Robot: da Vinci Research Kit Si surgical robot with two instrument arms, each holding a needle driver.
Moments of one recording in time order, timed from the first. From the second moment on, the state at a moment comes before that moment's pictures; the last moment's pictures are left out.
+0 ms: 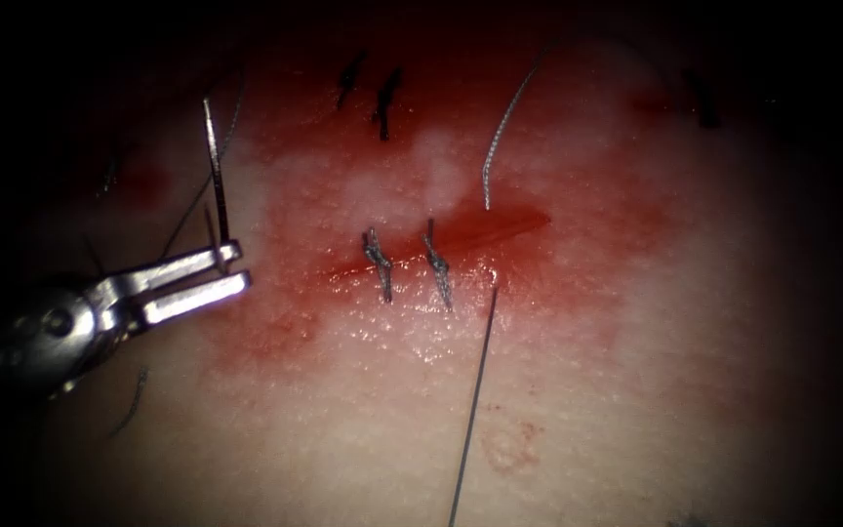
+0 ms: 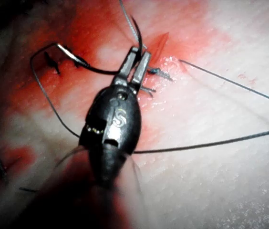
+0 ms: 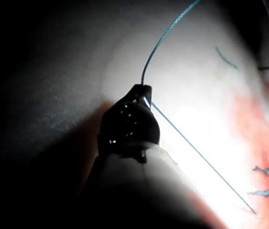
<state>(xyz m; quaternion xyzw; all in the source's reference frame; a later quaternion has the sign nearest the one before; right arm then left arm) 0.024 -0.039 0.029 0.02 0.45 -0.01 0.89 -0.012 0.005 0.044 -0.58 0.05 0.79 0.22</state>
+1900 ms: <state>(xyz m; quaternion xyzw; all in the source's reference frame) 0.020 -0.024 0.048 -0.15 0.45 0.00 0.88 -0.012 0.004 0.044 -0.58 0.04 0.78 0.22</state>
